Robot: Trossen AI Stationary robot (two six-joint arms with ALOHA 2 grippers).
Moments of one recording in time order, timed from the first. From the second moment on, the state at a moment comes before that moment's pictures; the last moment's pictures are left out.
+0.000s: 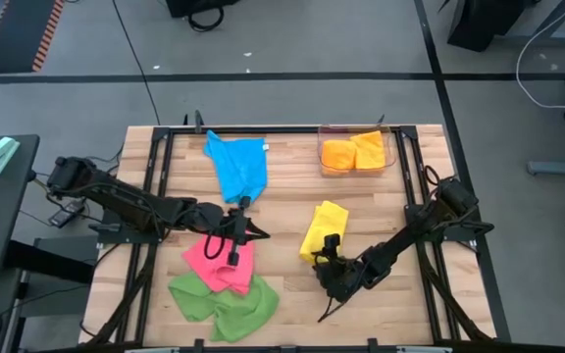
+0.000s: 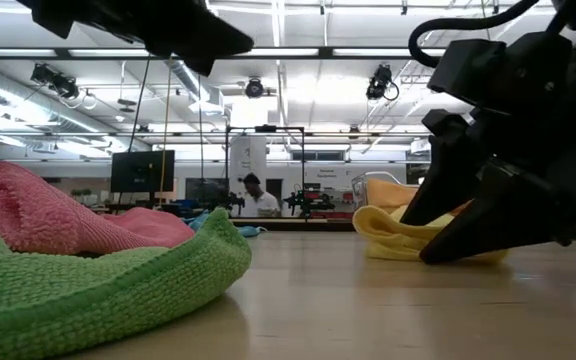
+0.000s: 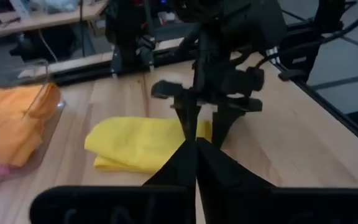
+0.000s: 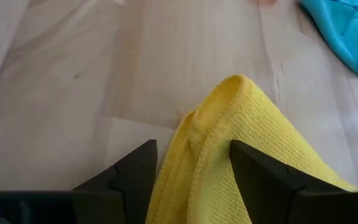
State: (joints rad) left arm -0.25 1.31 0.65 0.37 -0.14 0.10; right arm 0.60 1.88 0.84 -0.03 0.69 0.21
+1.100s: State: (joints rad) left arm -0.30 1.79 0.88 0.65 -0.13 0.07; right arm 0.56 1.65 0.84 -0.12 0.06 0.08
